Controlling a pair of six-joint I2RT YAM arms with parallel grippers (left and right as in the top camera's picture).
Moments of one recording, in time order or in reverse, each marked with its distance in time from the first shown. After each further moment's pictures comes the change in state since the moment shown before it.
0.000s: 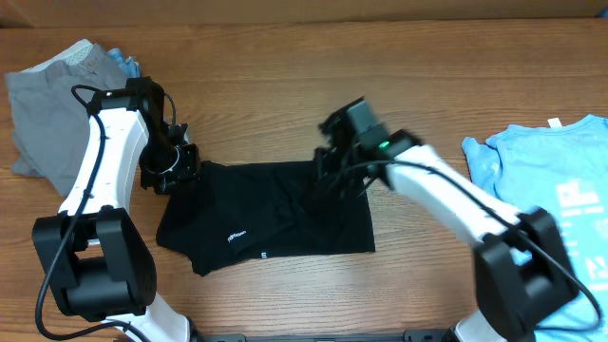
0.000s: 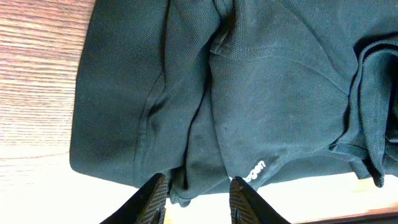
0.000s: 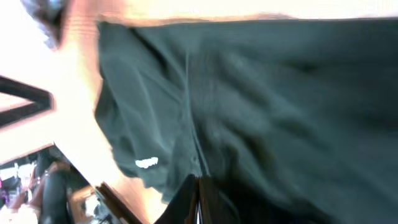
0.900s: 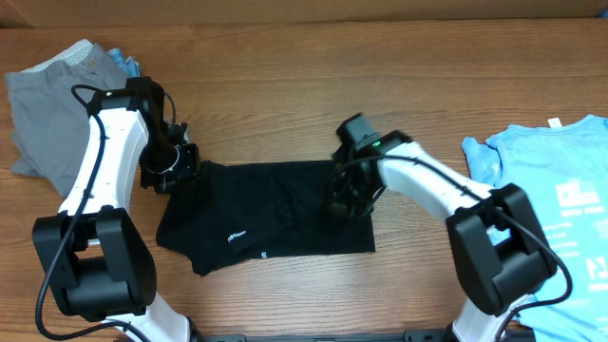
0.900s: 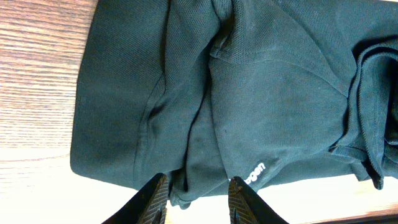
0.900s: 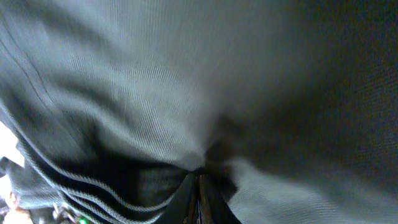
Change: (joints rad) left arm 0.000 0.000 0.000 0.006 0.000 0.000; right arm 0.012 0.133 -0.033 -0.210 0.032 -0.014
